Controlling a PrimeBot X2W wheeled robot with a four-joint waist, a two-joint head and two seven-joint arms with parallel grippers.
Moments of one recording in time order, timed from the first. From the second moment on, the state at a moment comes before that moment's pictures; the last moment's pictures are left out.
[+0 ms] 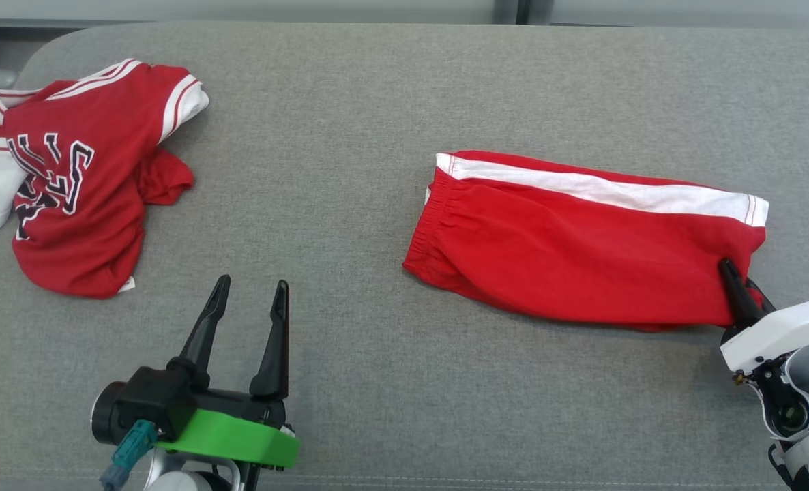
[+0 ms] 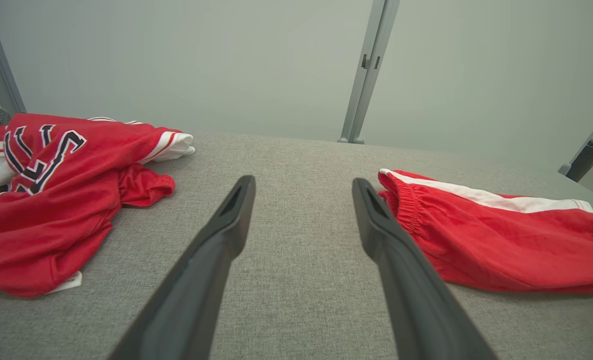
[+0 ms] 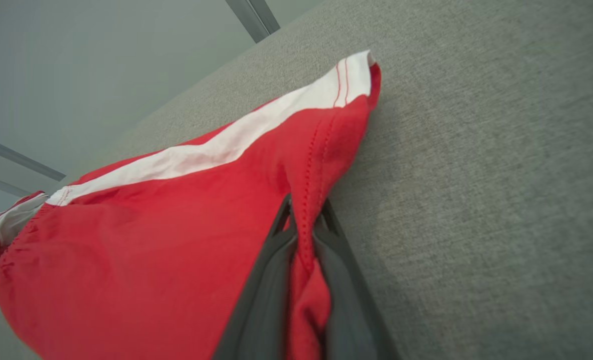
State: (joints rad) left arm 0.00 0.08 -0.29 -0.07 -0.34 0.04 -0.25; right arm -0.21 -0.32 0.18 0.54 0.86 0.12 -0.10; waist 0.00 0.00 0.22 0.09
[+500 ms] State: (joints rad) left arm 0.01 0.08 -0.32 -0.03 -0.33 0.02 -0.25; right arm -0.22 -0.41 0.20 0.56 0.81 0.12 -0.11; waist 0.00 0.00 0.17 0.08
